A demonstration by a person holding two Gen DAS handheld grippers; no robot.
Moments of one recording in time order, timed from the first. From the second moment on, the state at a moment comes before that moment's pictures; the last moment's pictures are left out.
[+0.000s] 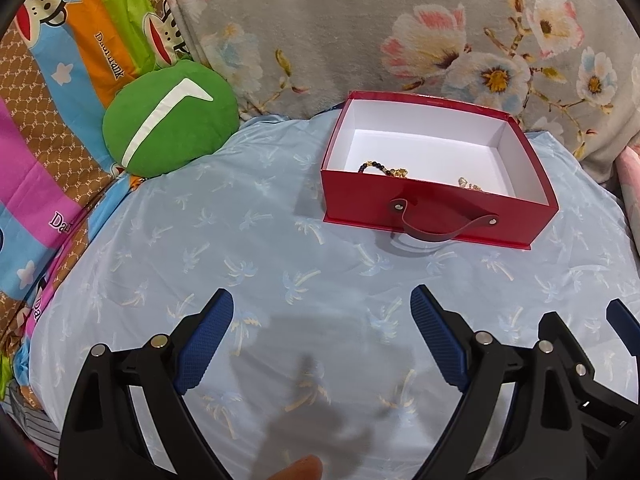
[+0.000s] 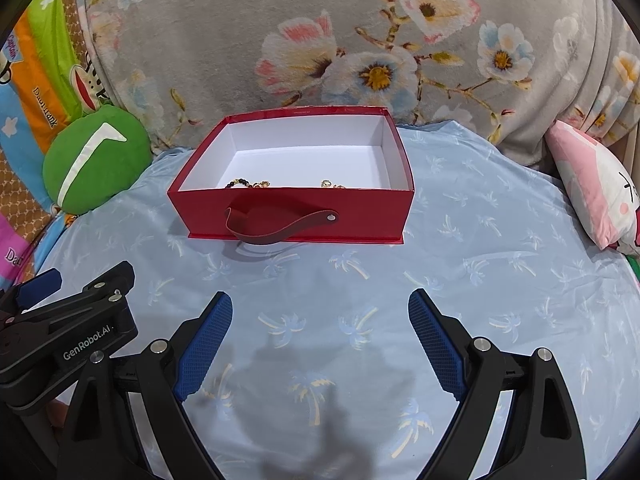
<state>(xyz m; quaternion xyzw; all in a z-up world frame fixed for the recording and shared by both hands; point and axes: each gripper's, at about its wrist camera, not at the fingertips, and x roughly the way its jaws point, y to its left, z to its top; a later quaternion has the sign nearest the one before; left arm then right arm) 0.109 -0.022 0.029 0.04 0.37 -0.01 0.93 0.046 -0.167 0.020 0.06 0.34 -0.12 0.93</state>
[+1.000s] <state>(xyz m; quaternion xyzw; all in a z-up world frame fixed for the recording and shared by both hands) 0.115 -0.021 0.025 0.04 0.38 -0.01 0.93 0.049 -0.169 0.019 0.06 0.35 -0.12 0.93</state>
